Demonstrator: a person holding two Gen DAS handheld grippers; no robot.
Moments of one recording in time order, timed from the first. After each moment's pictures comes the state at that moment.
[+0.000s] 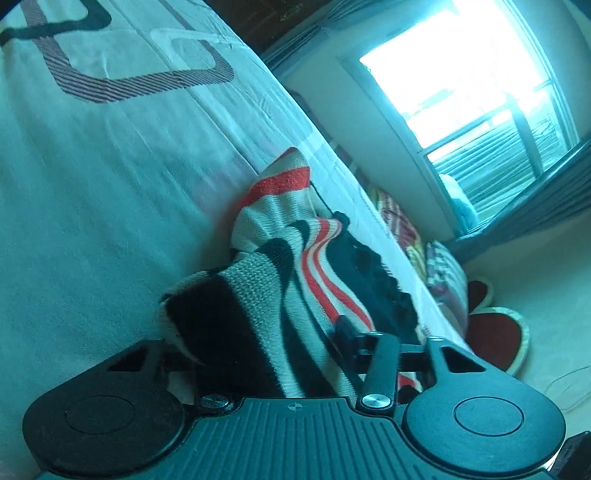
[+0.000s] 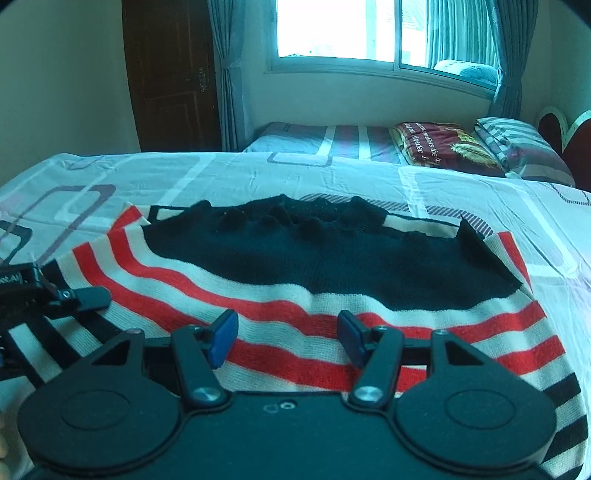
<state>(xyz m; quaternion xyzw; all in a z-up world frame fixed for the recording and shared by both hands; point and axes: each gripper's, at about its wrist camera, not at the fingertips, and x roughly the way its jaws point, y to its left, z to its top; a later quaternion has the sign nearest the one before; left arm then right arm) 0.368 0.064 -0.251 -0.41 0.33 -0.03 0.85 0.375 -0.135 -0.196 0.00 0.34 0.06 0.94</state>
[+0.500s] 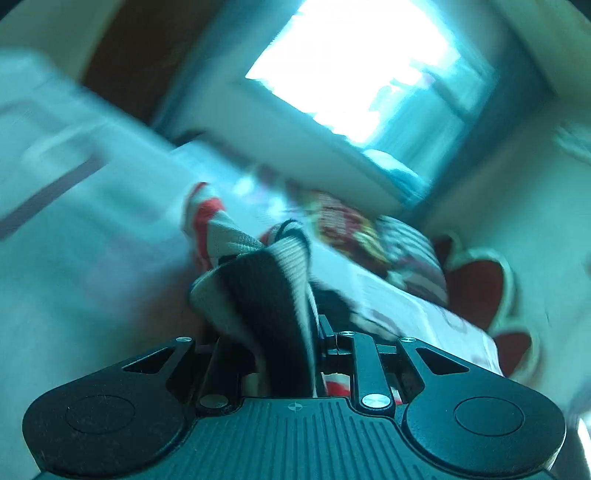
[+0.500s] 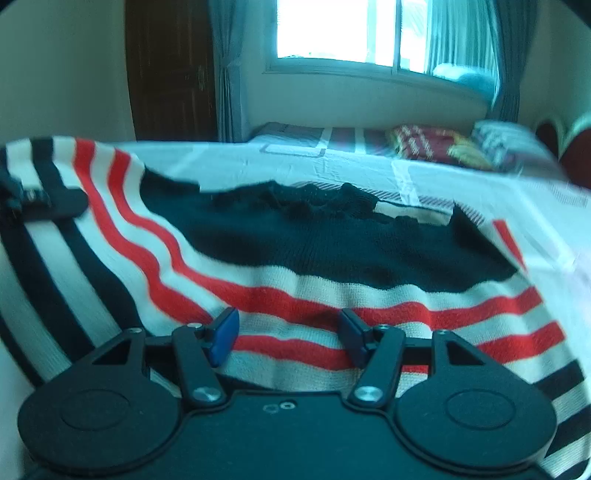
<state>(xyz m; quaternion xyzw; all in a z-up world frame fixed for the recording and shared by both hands) 0.372 0.005 -0.167 -0.25 0.26 -0.14 0.92 0.362 -0.167 -0.199 0.06 0.32 0.06 0.94</state>
